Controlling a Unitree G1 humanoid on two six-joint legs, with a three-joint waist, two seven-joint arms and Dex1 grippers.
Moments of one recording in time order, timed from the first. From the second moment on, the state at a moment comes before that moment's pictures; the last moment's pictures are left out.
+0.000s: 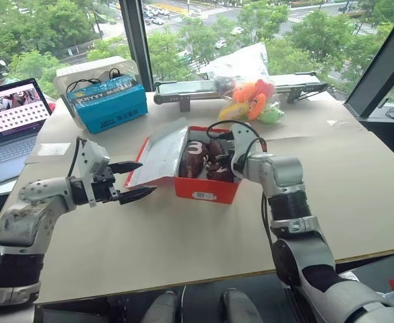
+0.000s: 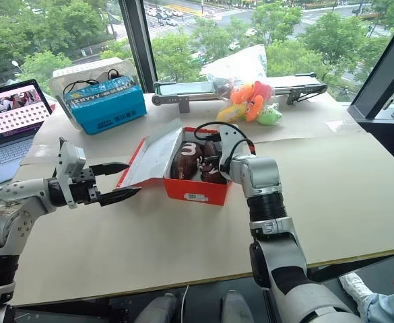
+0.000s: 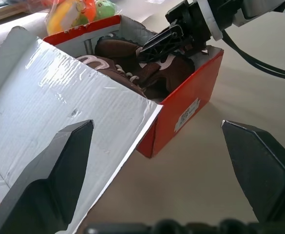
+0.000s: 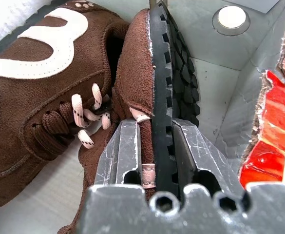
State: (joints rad) left arm -0.36 0.76 0.17 -0.13 -0.55 0.53 -1.04; right arm -0.97 -0.11 -0.06 0.32 0.18 1.10 0.12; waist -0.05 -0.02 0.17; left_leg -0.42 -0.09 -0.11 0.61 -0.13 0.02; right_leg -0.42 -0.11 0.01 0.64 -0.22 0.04
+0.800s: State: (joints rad) left arm -0.41 0.75 0.13 -0.09 -0.55 0.53 -1.06; right arm -0.96 -0.41 -0.64 0.11 0.27 1.41 0.04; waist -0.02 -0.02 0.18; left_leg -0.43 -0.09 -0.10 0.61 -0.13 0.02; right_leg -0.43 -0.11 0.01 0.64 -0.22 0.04
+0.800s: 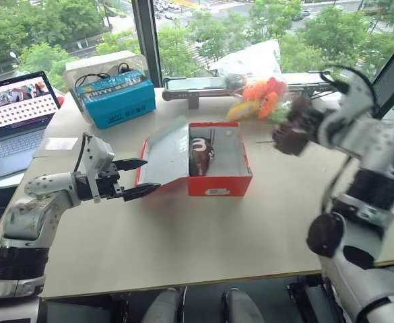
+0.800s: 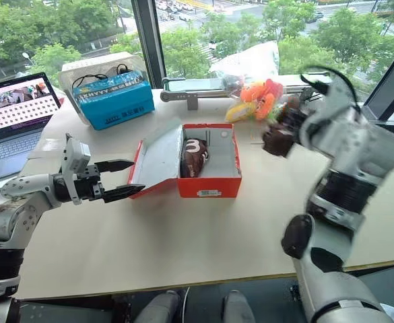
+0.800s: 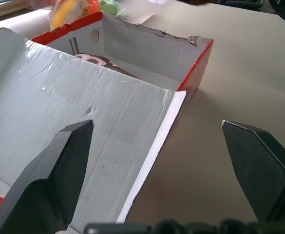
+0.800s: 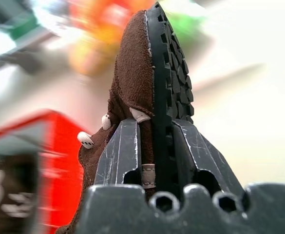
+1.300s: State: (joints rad) left arm -0.43 0.74 0.09 -0.09 -0.55 0.52 -1.07; right arm -0.91 -0.19 -1.09 0.28 0.56 1.04 -0.02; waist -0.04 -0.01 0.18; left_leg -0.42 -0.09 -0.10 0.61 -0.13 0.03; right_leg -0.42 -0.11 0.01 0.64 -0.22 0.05
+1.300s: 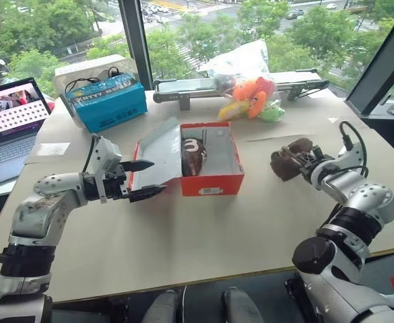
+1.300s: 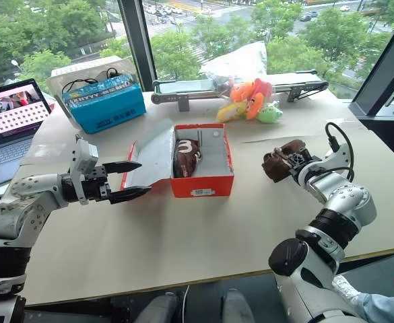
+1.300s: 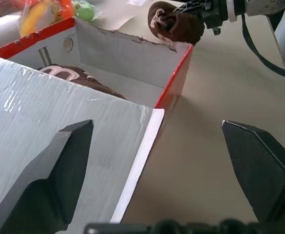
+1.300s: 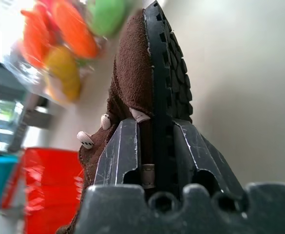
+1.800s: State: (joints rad) left arm -0.45 0.73 0.08 -0.08 -0.55 0.53 -1.08; right arm -0.82 -0.36 -1.05 0.64 0.69 0.72 -0.06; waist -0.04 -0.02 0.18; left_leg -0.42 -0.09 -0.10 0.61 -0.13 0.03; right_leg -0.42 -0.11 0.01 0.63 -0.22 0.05
